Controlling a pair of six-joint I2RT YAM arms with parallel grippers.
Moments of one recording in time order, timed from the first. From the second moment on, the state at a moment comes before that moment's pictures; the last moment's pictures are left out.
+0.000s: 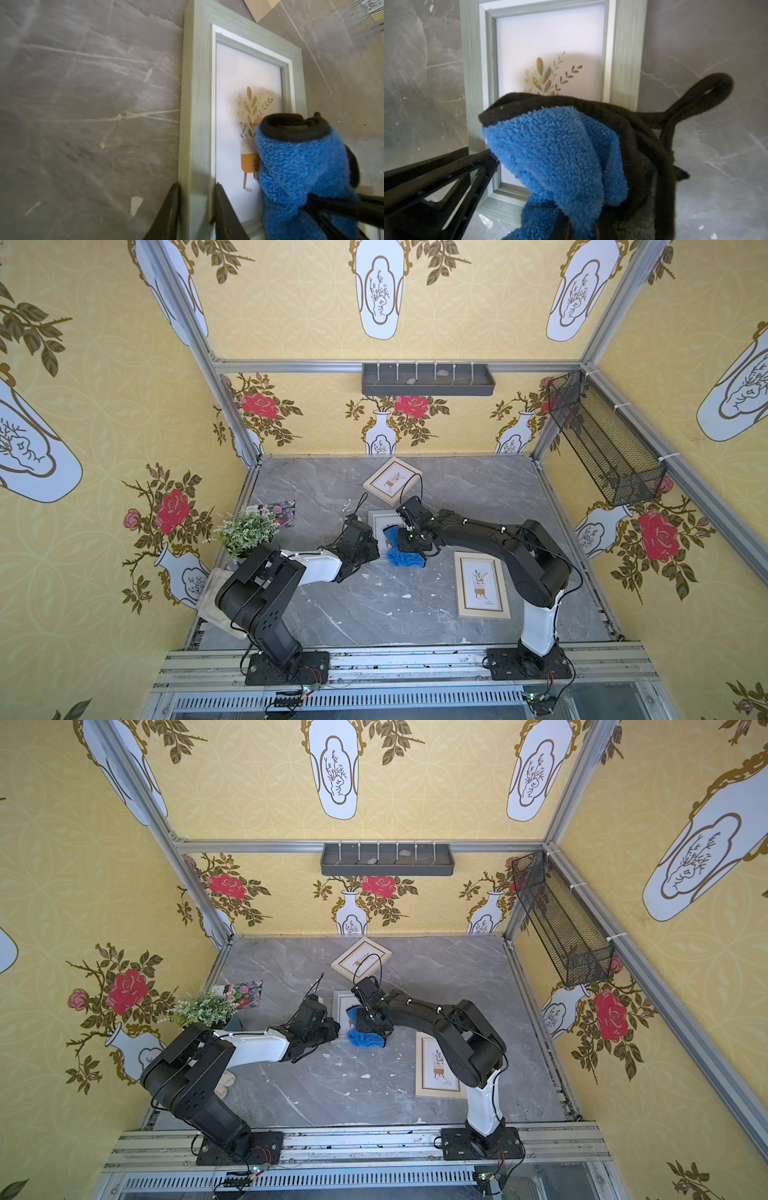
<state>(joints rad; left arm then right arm) -0.60 1.68 0.65 0.14 -0.05 -0.80 0.82 1.94 1.30 -0.50 -0.04 0.67</state>
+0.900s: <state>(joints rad) -0.60 1.65 0.62 0.14 -0.05 -0.83 0.71 2.07 1.48 -0.47 -0.07 0.65</state>
